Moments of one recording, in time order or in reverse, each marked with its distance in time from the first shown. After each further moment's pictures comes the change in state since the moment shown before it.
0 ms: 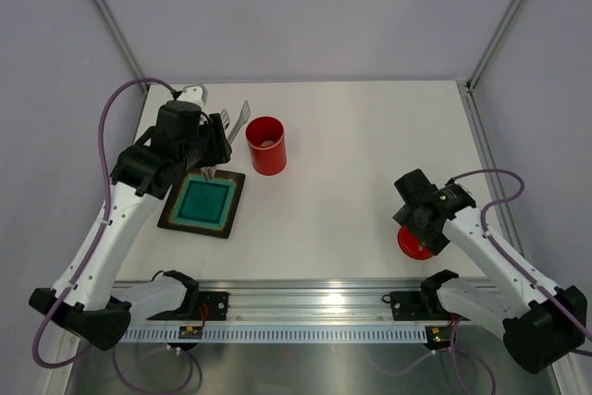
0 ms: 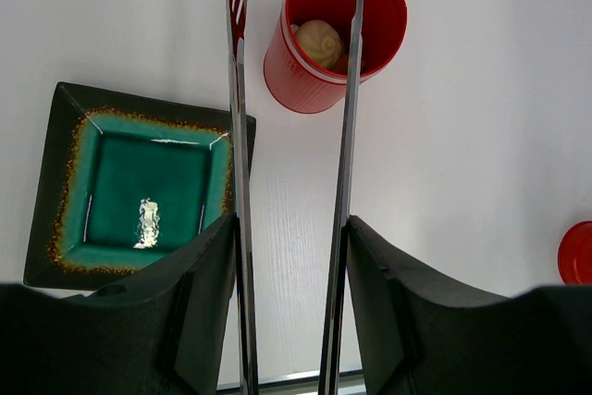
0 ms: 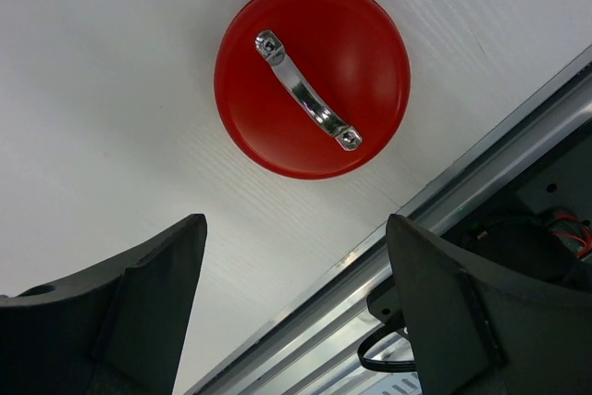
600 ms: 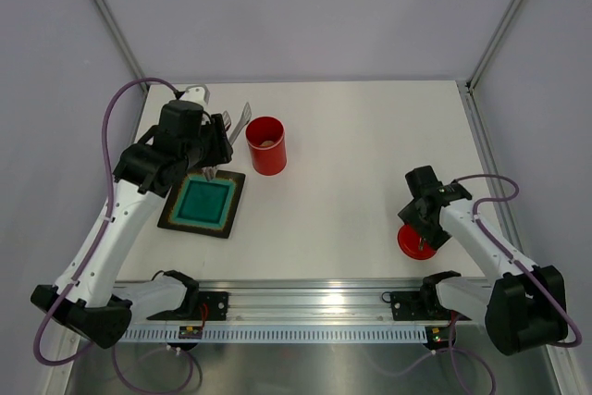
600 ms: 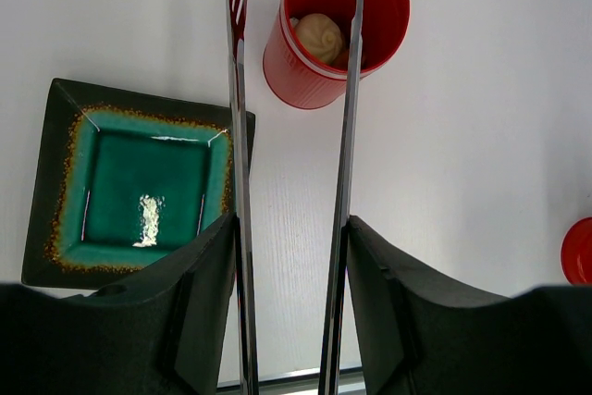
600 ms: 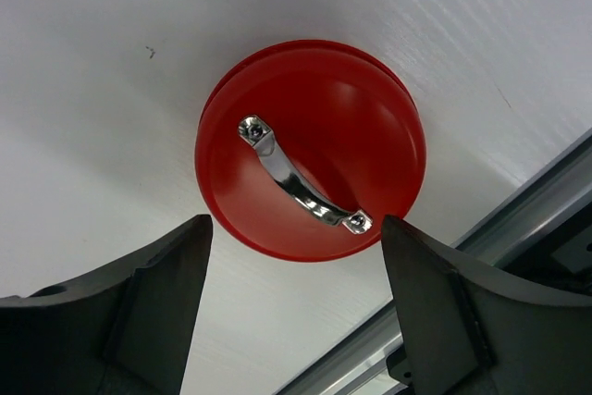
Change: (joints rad) left arm 0.000 0.014 -0.004 0.000 0.011 0.002; right arm -0.201 0.135 -0.109 0.243 -0.050 -0.138
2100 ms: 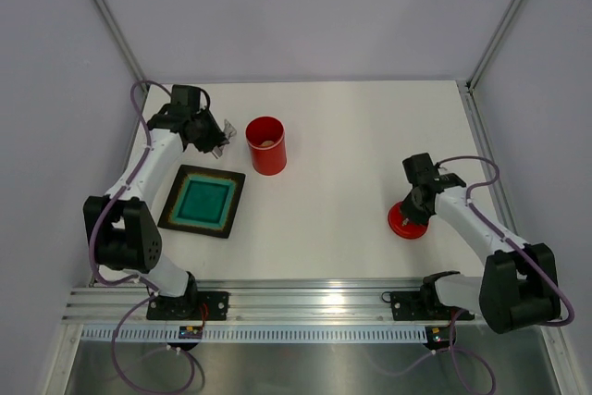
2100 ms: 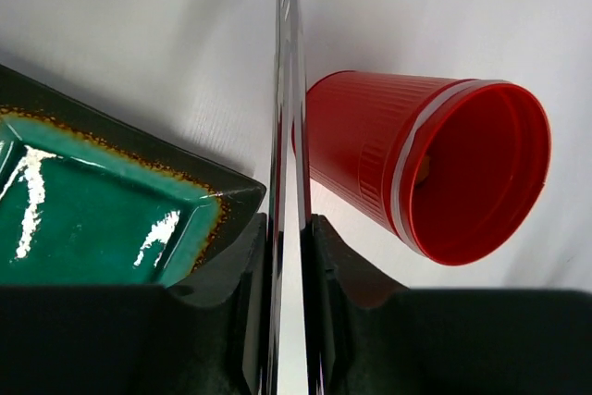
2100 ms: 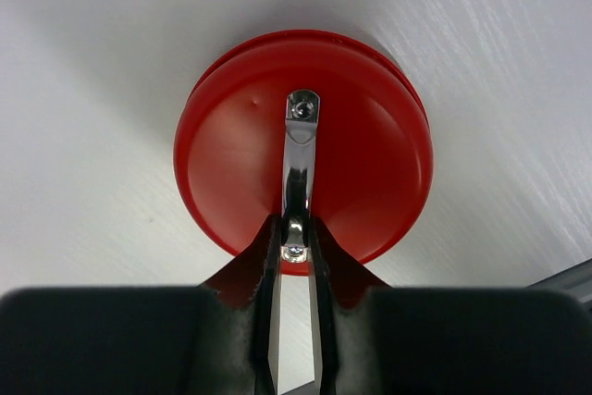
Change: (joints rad) left arm 0.310 0.410 -0.062 0.269 0.231 -0.219; right arm -0.027 0.136 0.036 0.189 -0.108 -0.231
